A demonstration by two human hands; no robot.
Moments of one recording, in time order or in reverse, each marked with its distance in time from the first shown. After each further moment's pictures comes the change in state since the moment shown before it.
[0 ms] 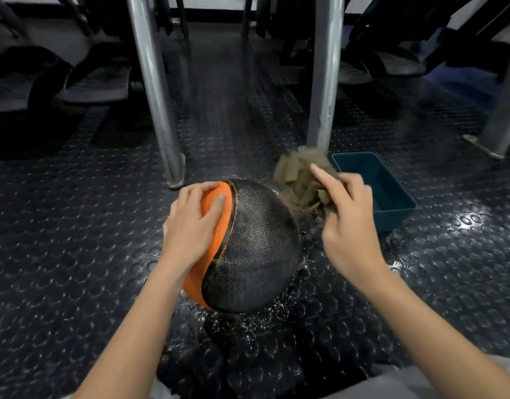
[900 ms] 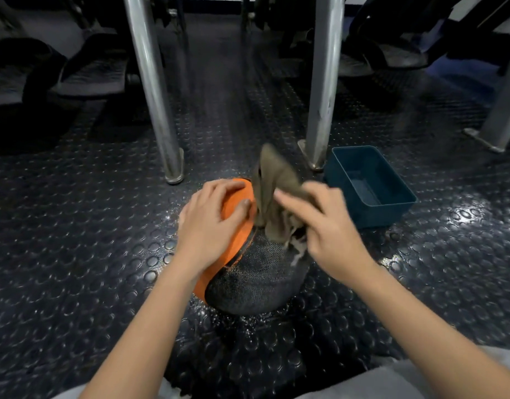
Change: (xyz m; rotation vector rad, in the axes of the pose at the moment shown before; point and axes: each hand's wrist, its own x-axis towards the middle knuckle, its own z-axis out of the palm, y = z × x) left_hand -0.010 0.012 0.013 0.055 -0.056 0.181; right_hand -0.009 0.013 0.016 -0.012 -0.153 -0.248
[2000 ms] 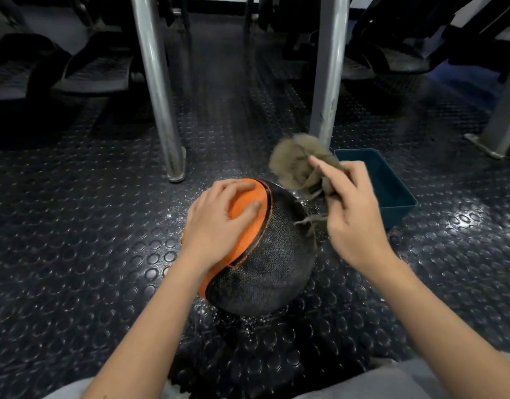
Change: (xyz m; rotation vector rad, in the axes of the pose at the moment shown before) left_hand 0.001 0.002 0.003 -0.017 -0.007 0.044; right_hand 0.014 -0.003 -0.024 0.122 0.111 0.176
